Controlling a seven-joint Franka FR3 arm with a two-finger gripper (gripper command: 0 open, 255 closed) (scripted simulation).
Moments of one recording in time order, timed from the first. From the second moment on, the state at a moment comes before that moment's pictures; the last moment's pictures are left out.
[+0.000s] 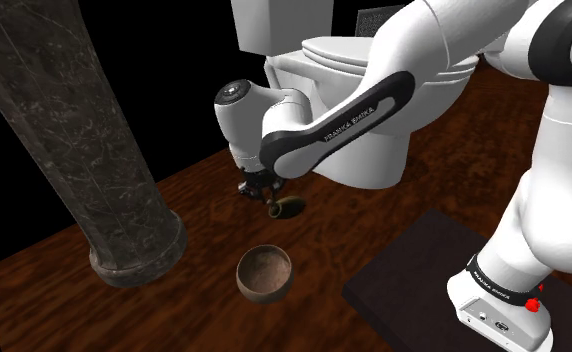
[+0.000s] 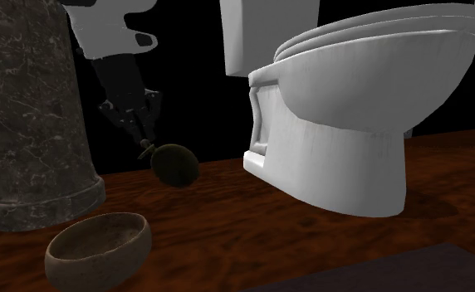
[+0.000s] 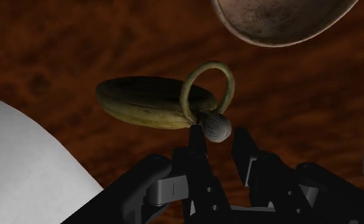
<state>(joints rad) 0.34 0.28 0.38 -1.90 -0.43 2.05 1.29</state>
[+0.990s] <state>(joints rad) 0.55 0.40 0.47 -1.74 -0.44 1.90 1.55</state>
